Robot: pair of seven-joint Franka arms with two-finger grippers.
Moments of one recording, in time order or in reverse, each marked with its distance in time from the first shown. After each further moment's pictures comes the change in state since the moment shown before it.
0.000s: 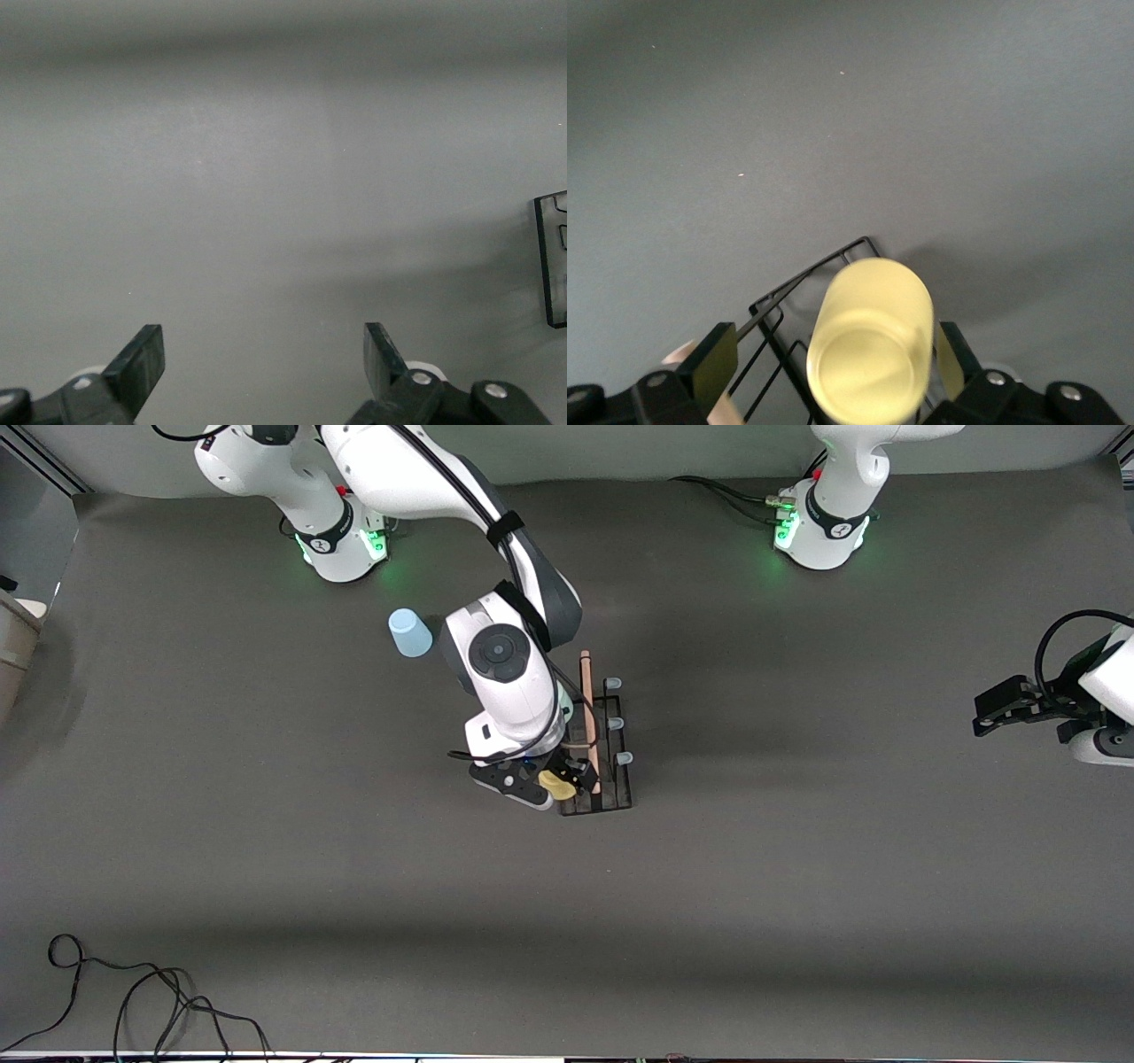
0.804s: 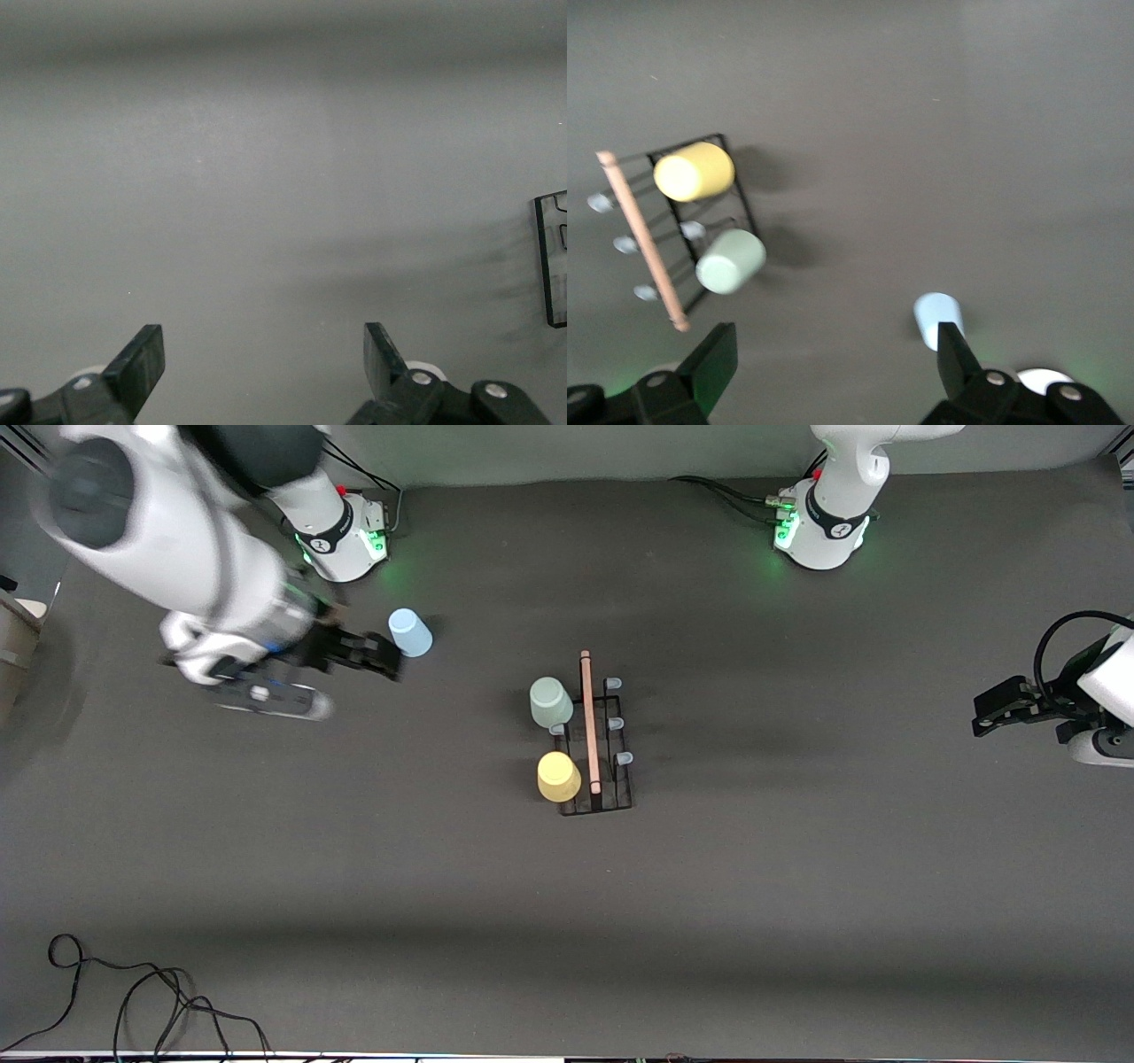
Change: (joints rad) left arm 0.000 0.001 0.000 -0.001 0.000 0.000 -0.001; right arm -0.037 -0.498 -0.253 0.020 -0.135 -0.776 -0.513
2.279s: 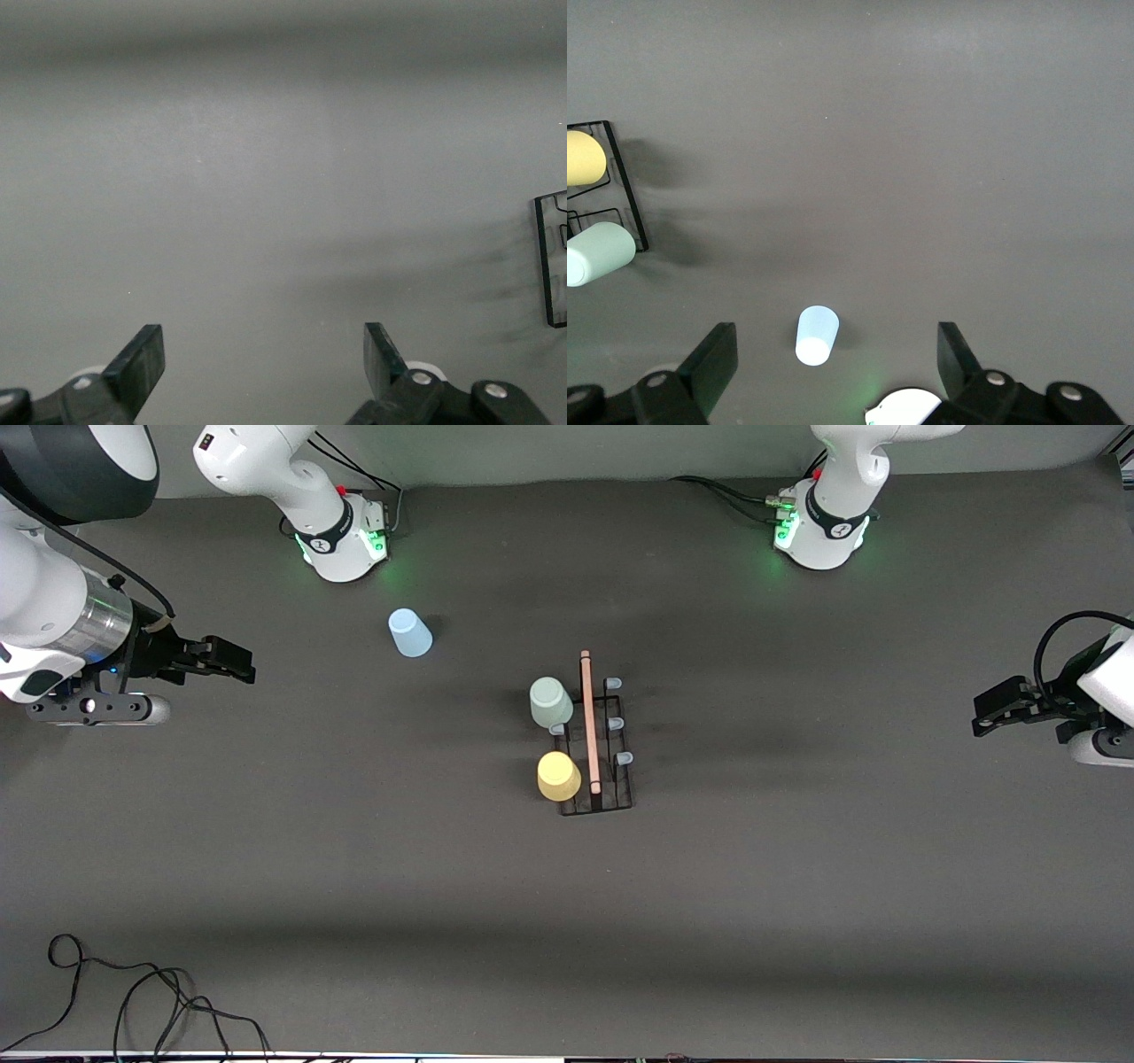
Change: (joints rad) left arm 0.000 0.000 0.000 0.000 0.000 0.000 0.000; right arm -0.013 -0.111 -0.171 -0.163 -0.139 0.051 -0.311
